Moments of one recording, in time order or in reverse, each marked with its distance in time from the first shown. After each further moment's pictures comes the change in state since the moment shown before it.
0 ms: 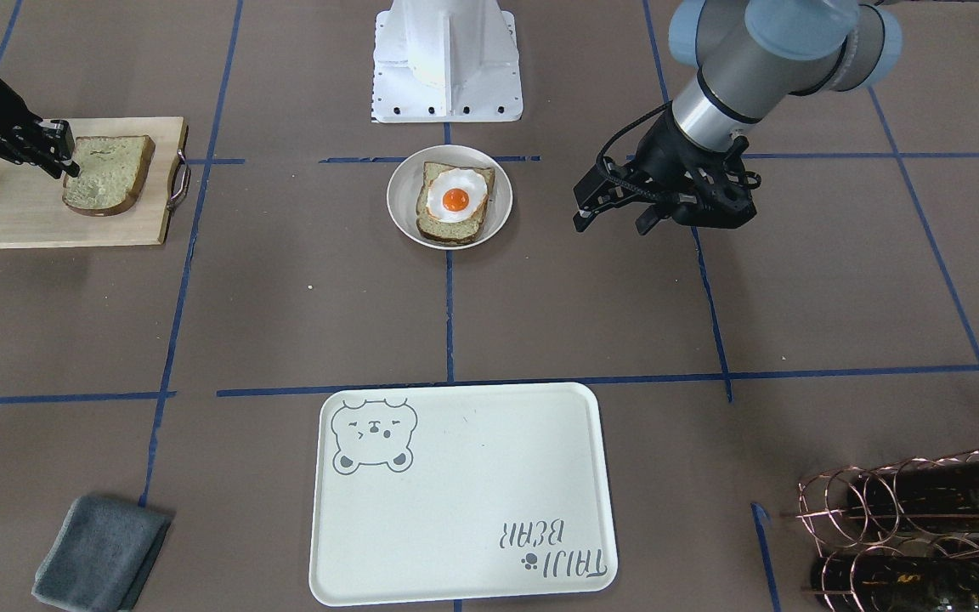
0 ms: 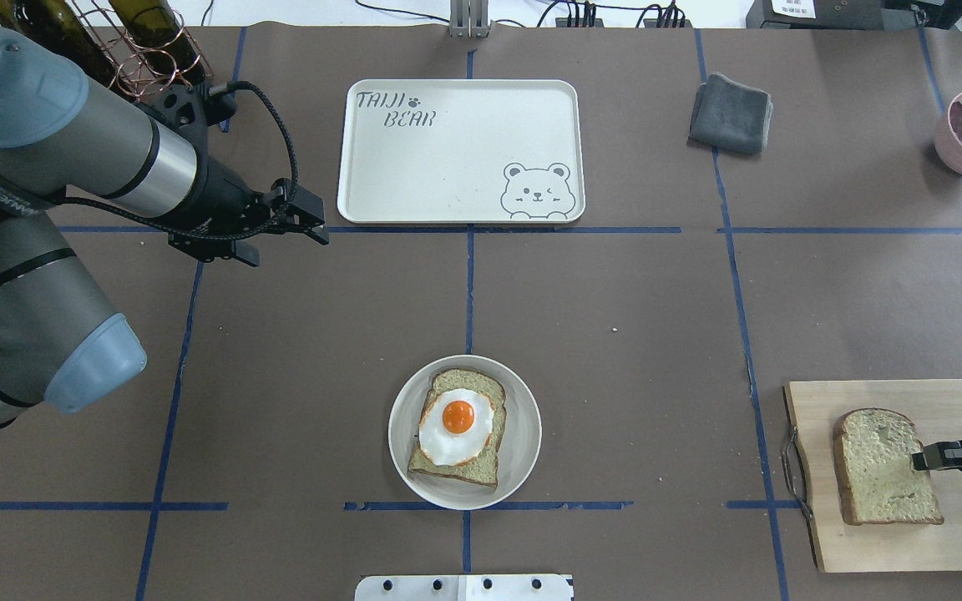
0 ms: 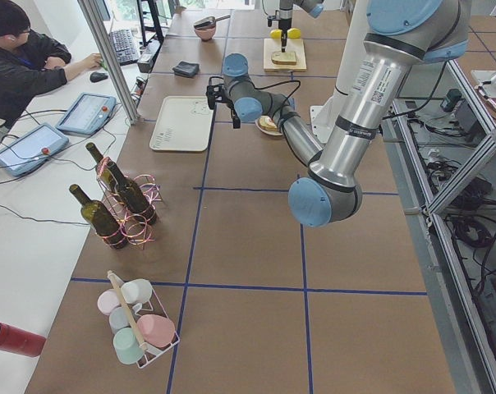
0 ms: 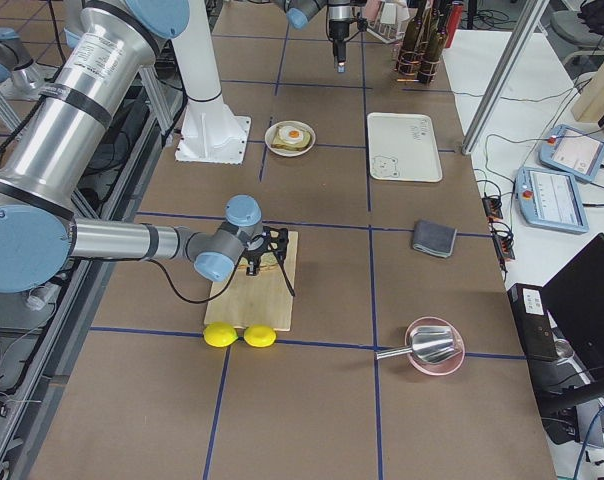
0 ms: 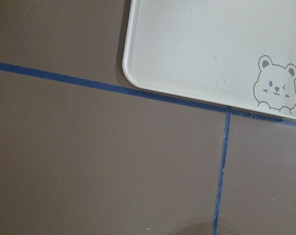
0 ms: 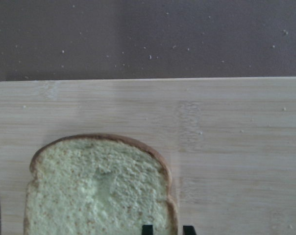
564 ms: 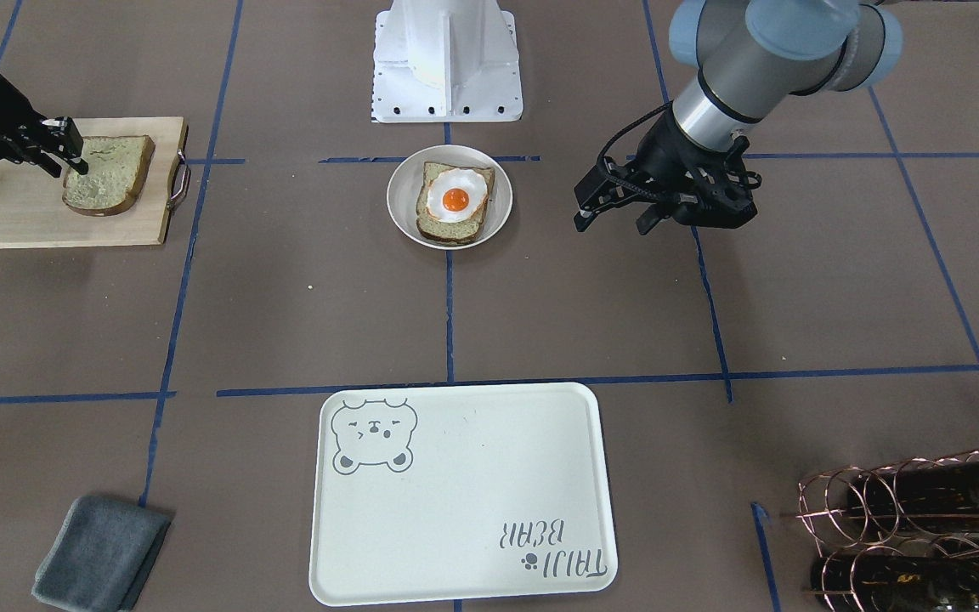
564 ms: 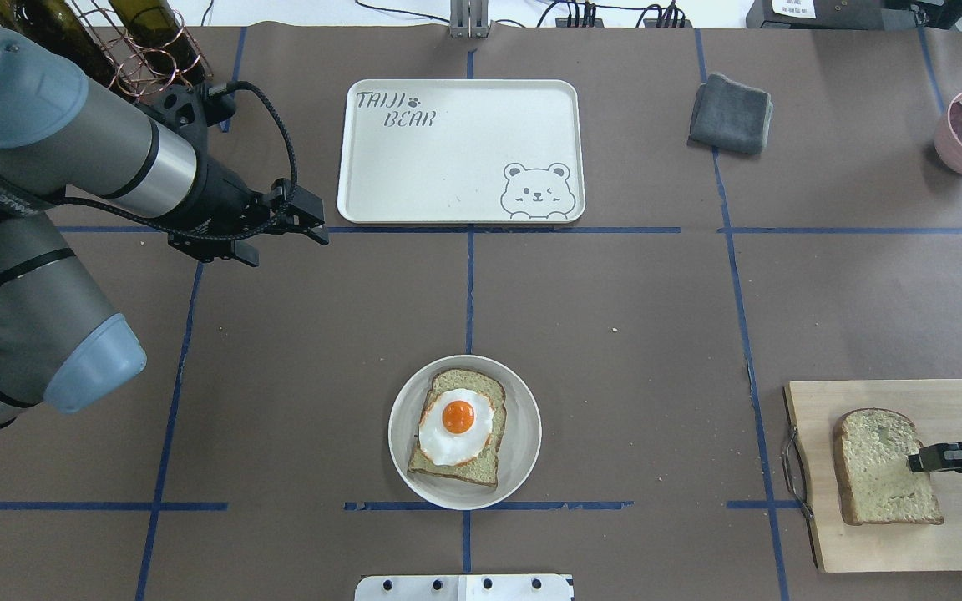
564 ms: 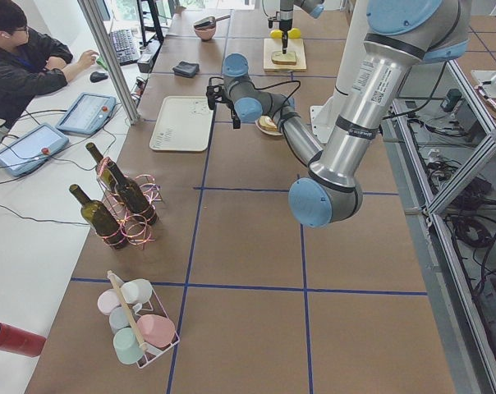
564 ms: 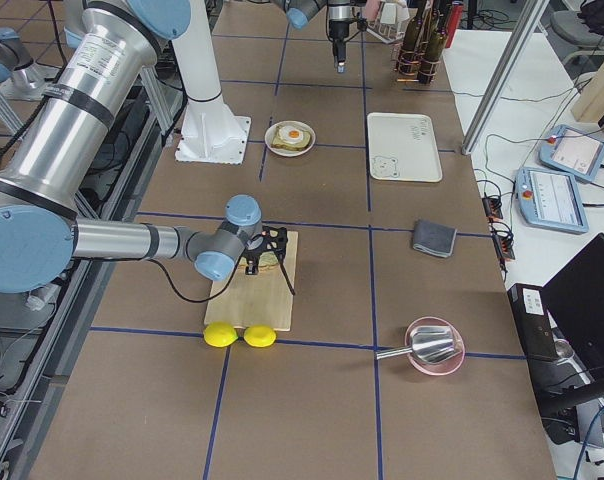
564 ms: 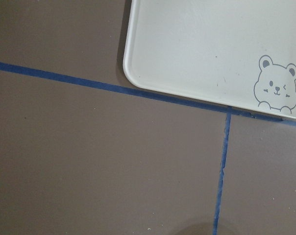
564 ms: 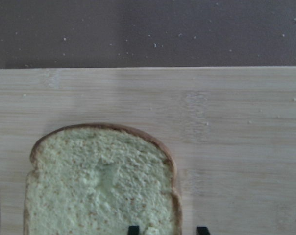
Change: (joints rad) left arm 0.000 0.002 -0.002 0.000 0.001 0.000; right arm -0.021 0.004 -0.002 0.000 -0.001 0.000
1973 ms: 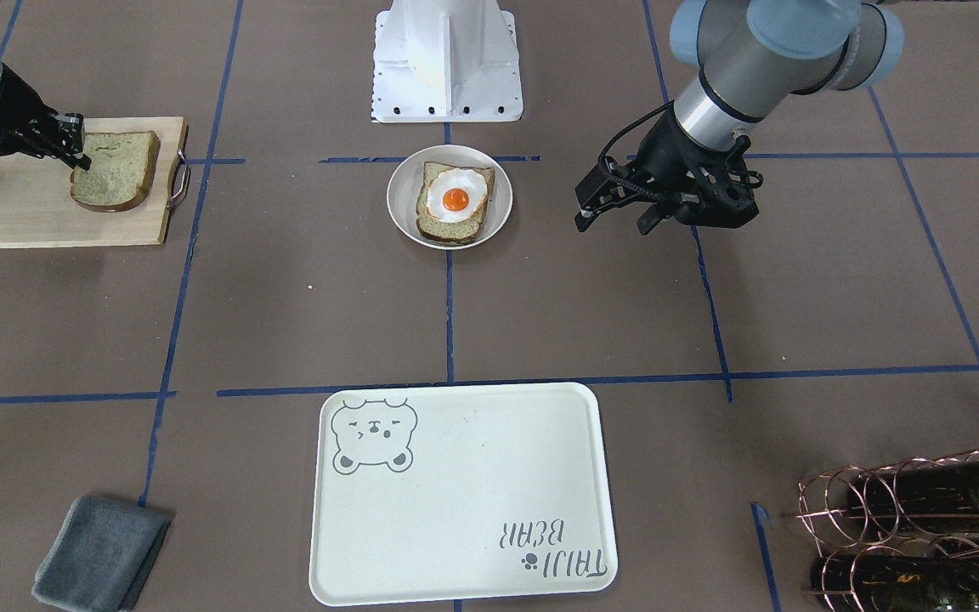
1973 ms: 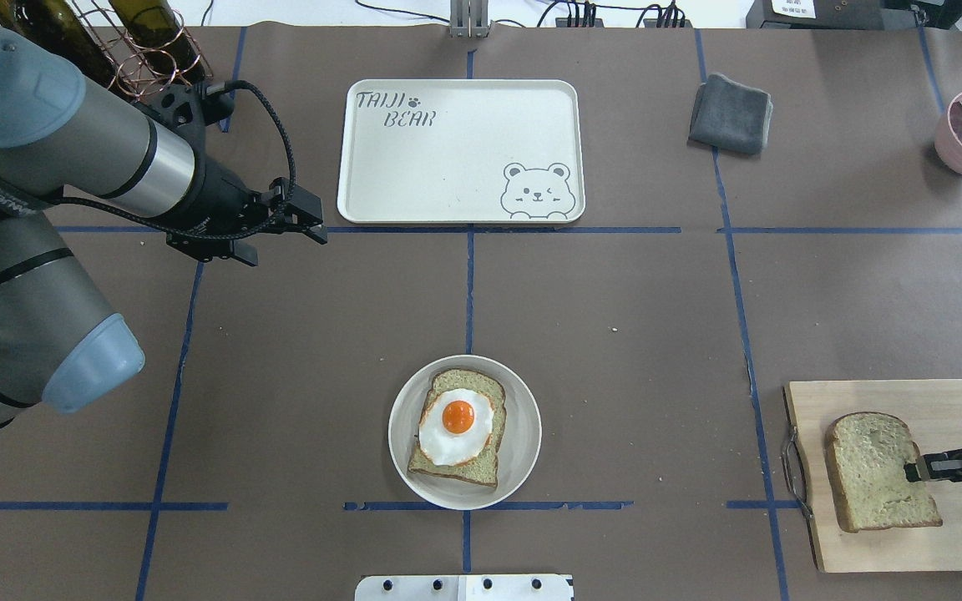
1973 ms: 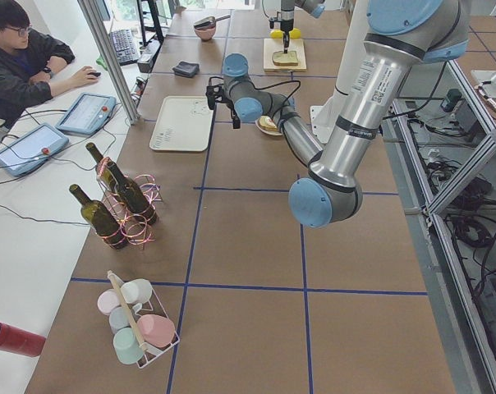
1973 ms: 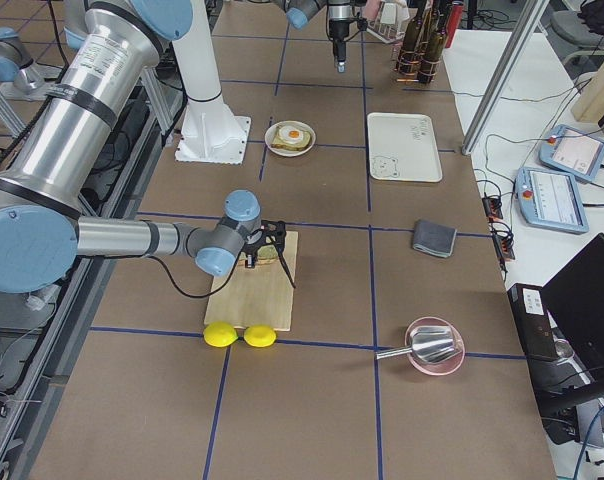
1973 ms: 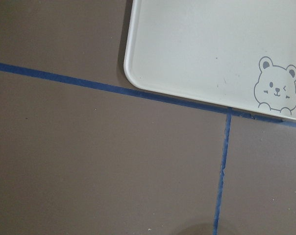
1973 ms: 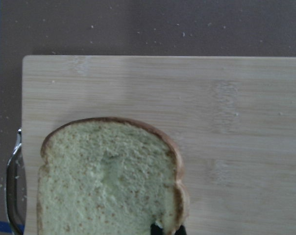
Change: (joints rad) left arm -0.001 0.001 -0.001 0.000 0.001 -0.001; right arm -0.017 -0.007 0.047 0.009 0.008 -0.001
